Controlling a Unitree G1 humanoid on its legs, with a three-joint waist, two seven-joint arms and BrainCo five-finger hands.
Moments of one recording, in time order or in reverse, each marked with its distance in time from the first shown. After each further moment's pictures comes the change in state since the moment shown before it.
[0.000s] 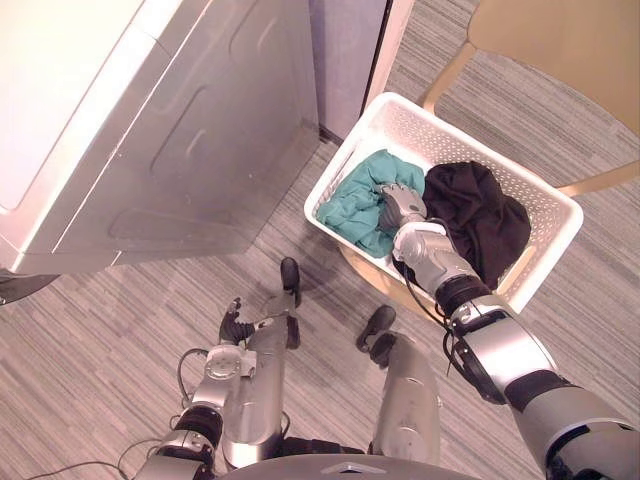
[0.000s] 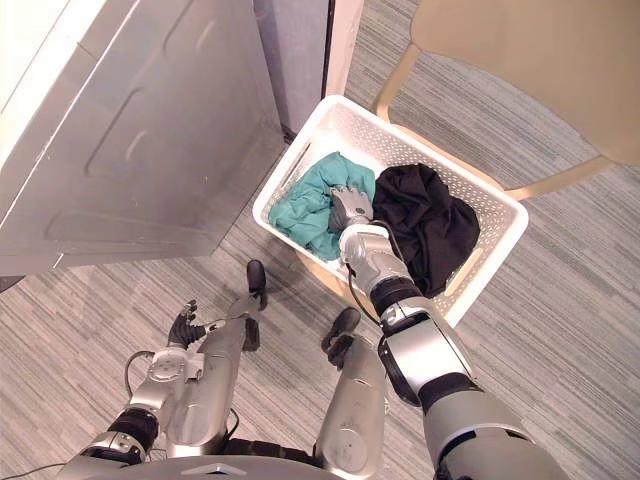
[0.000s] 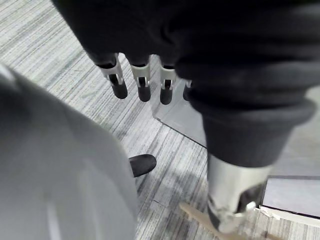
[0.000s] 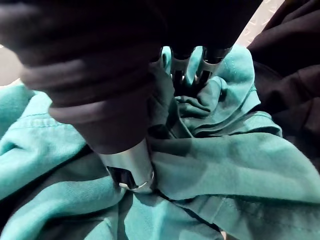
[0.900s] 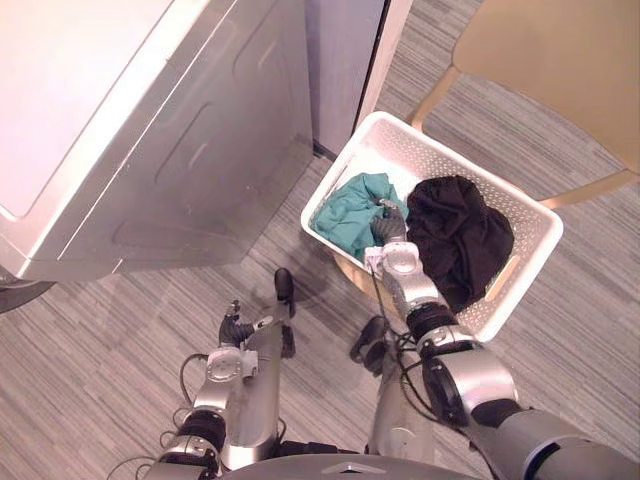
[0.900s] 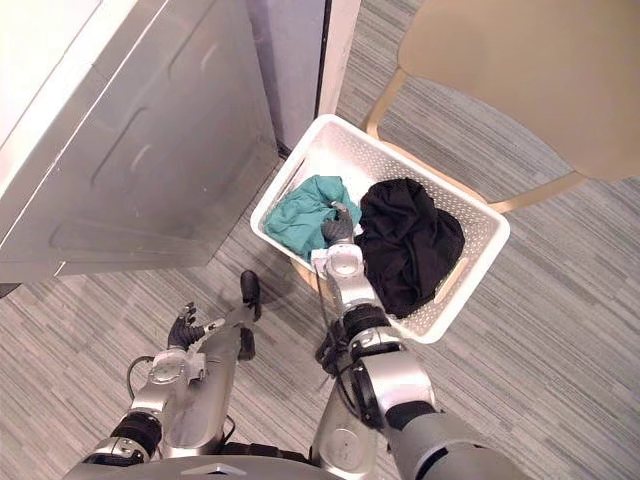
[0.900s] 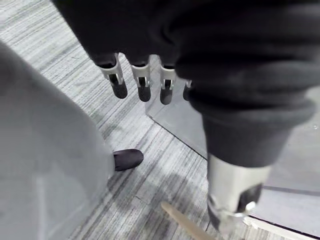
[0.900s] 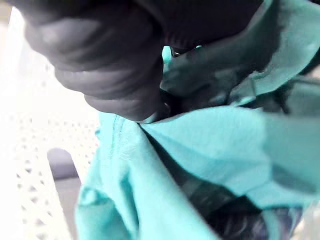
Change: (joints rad) left arm 0.034 -0.043 0.049 -0.040 -0.039 0.014 0.003; right arm 0.160 0.271 -0.393 -0.126 1.005 -0.087 -0.058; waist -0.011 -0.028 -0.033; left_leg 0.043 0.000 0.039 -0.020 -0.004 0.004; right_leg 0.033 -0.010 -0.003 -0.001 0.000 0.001
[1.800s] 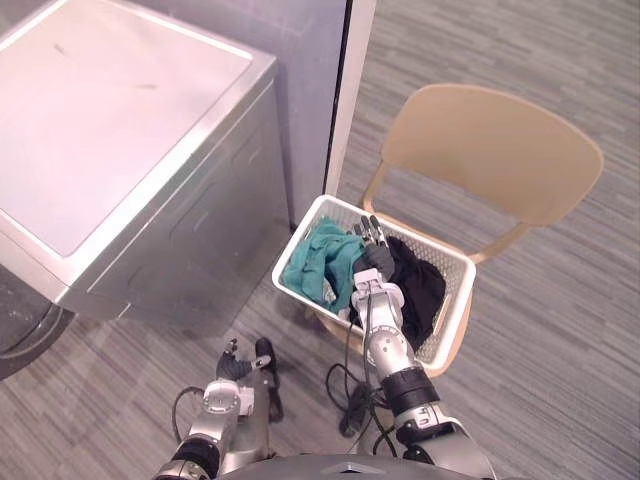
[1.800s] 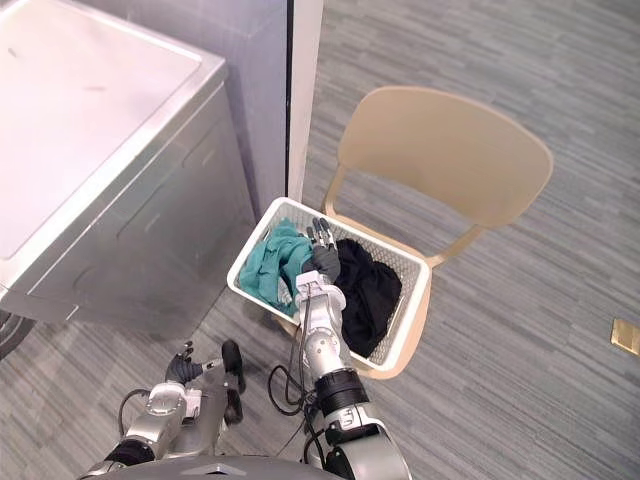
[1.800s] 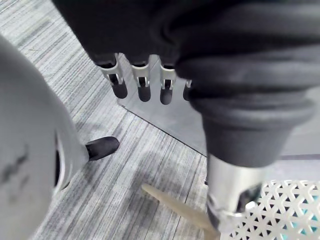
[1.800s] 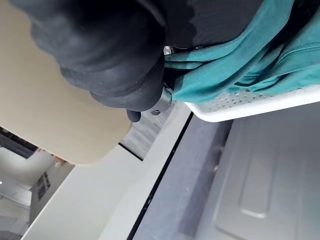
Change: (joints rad) left arm 0.096 0.055 -0.091 0.115 0.023 0.035 0.005; right arm 0.395 0.150 0.122 -0.497 0.785 -0.176 0.071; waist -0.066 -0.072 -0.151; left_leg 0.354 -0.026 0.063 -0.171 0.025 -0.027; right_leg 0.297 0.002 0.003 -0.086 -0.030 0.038
